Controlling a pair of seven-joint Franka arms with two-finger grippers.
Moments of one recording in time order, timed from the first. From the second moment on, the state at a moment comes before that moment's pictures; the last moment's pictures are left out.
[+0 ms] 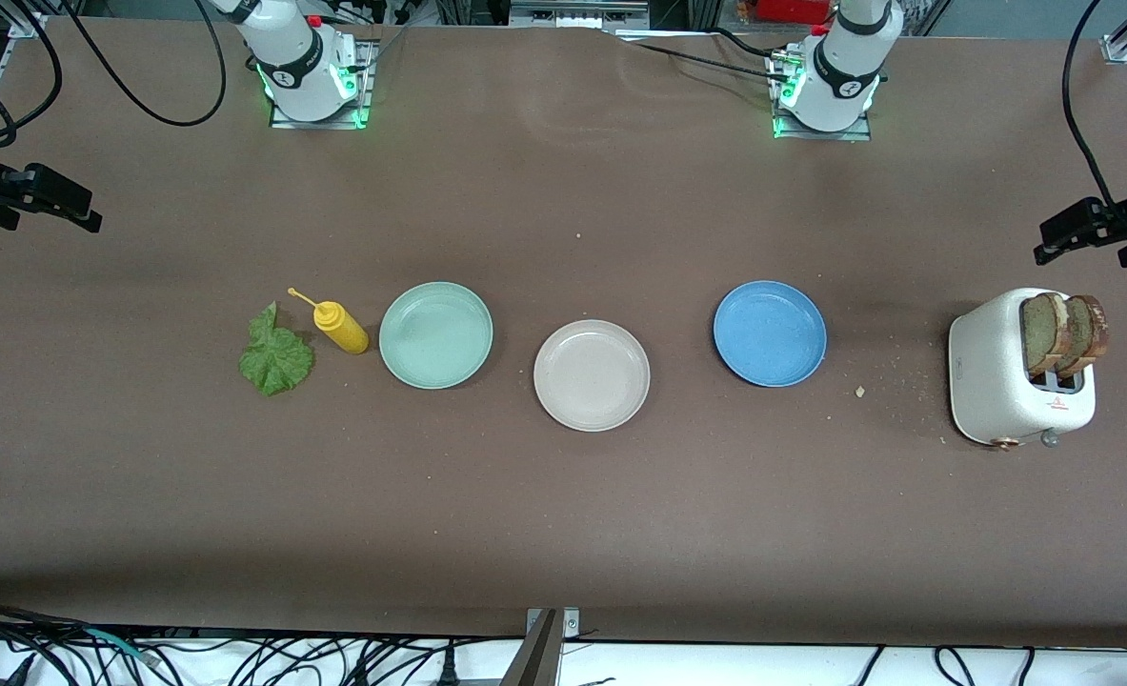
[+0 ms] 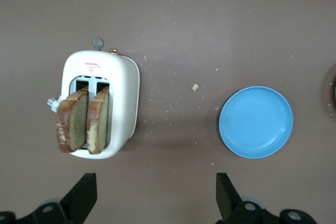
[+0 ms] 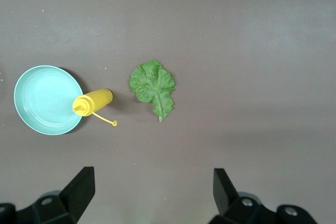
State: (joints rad) left arm 0.09 0.03 0.04 -1.65 0.01 1.67 0.16; right arm -0.02 -0.01 -0.04 -1.63 0.01 1.58 -0.03
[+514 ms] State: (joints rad) left arm 0.13 0.14 0.04 -1.66 0.01 1.76 0.20; right arm -0.02 -0.01 -0.04 -1.63 0.01 1.58 -0.03
